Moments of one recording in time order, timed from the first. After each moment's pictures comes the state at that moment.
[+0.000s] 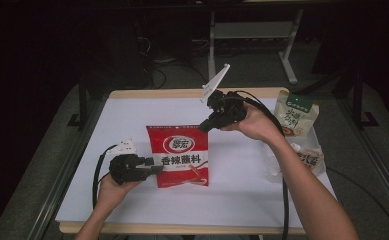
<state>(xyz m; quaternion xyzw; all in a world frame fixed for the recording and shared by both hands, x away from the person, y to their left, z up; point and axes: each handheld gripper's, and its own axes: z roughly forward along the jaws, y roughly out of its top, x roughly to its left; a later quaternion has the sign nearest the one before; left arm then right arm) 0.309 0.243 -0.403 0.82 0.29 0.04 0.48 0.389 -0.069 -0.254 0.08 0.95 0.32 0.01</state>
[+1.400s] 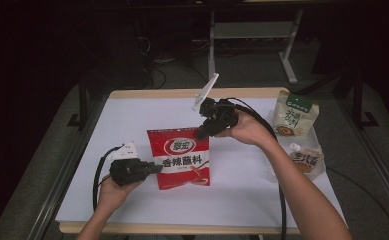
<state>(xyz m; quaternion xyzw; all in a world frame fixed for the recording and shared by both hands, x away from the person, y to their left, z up) 0.300 0.238 -0.400 0.83 0.26 0.07 0.48 0.391 -0.051 -0.276 0.07 0.95 0.29 -0.01</state>
